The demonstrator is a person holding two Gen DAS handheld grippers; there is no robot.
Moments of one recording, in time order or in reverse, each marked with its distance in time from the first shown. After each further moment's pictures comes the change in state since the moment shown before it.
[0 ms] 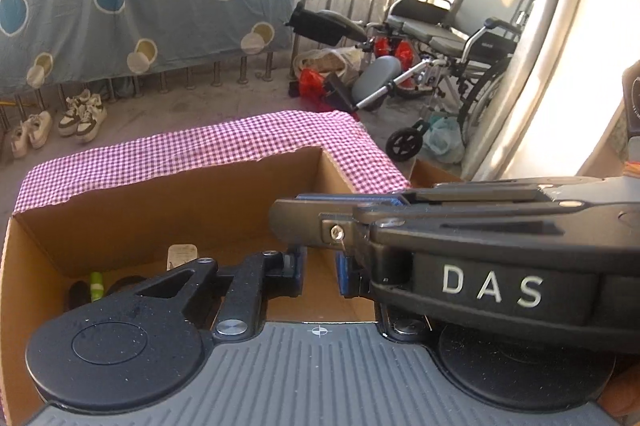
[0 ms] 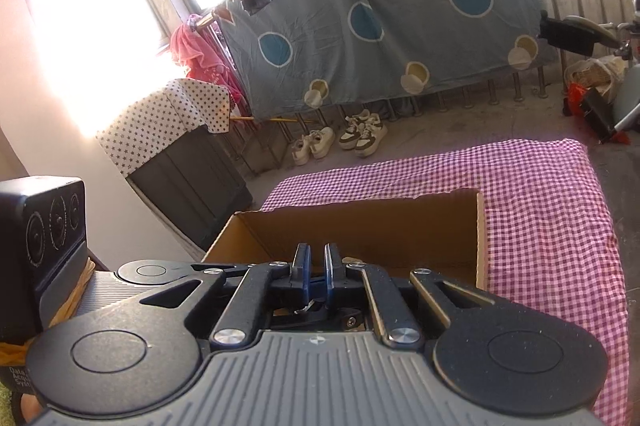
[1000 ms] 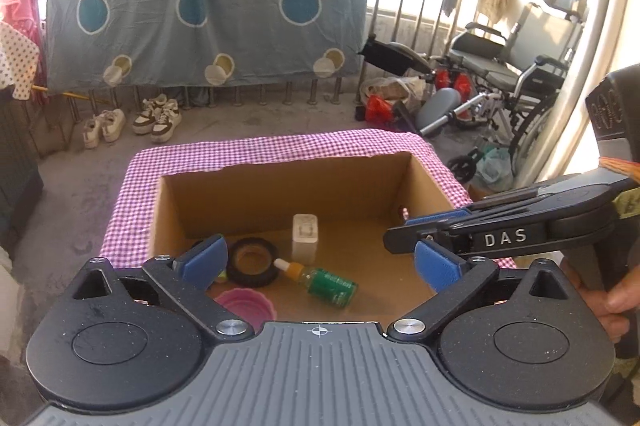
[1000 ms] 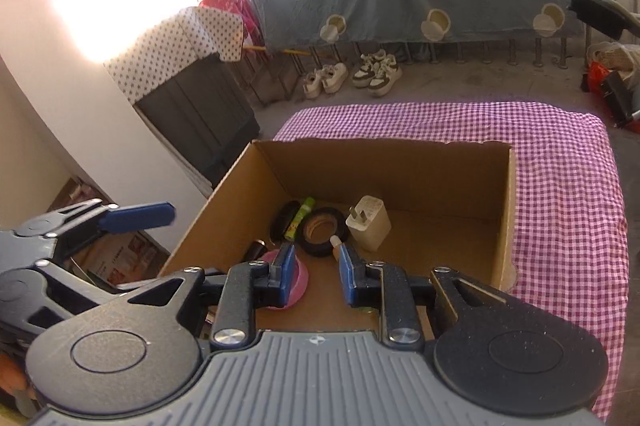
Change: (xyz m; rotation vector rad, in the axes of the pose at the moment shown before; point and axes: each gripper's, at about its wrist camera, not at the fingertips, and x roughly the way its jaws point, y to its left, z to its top) left arm -0.114 0.044 -0.034 -0.091 -0.098 0.180; right arm 0.020 0.052 -0.011 -0.145 0.249 -0.020
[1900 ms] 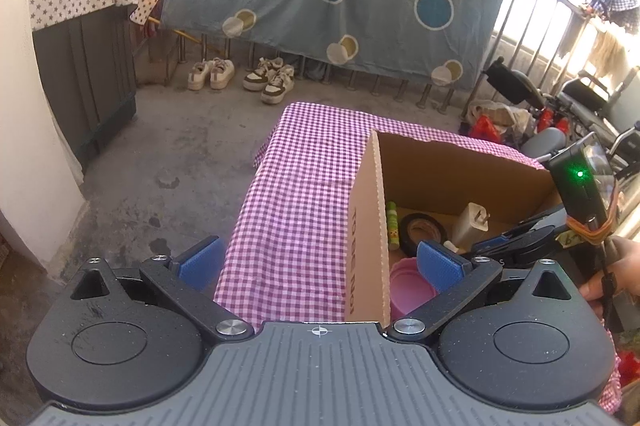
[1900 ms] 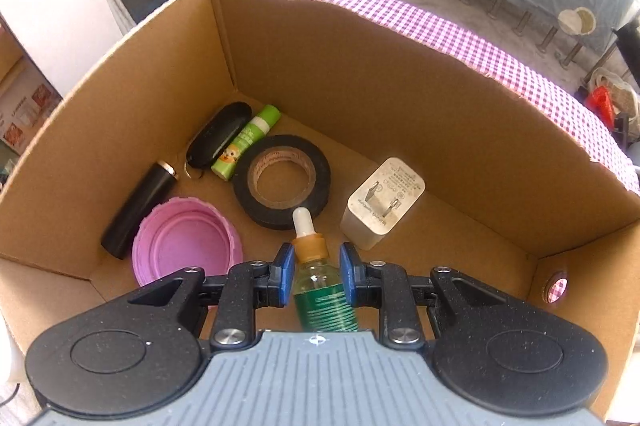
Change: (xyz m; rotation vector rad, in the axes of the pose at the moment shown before) left arm -0.021 0.143 -0.040 -0.258 0.020 0.196; right arm 0.171 0.042 0.013 -0.280 0.363 -0.266
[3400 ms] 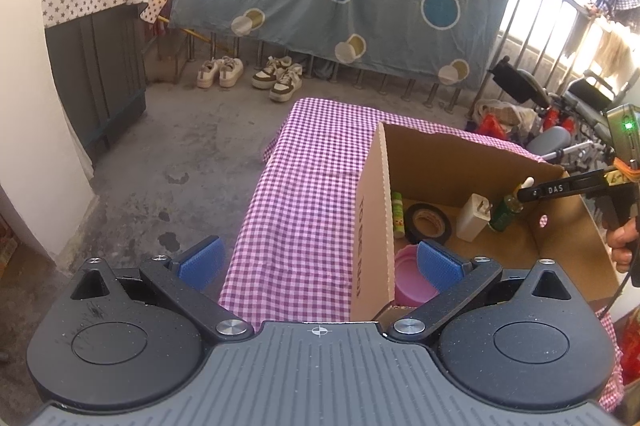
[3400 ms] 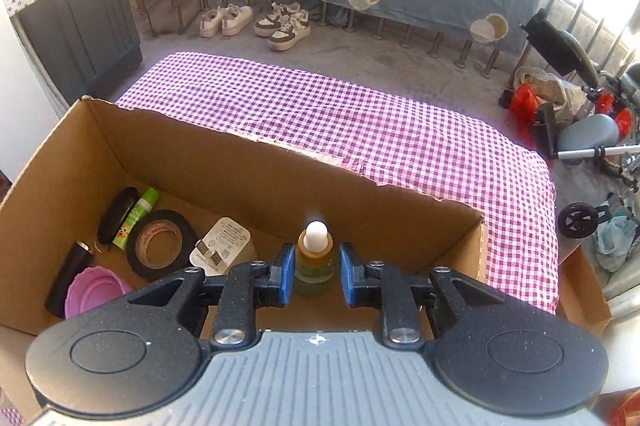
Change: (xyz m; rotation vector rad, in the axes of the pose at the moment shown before) left arm -0.015 -0.004 -0.009 -0.001 0.001 0.026; right arm -0.048 -0.084 -0.013 0.217 -0.219 -0.120
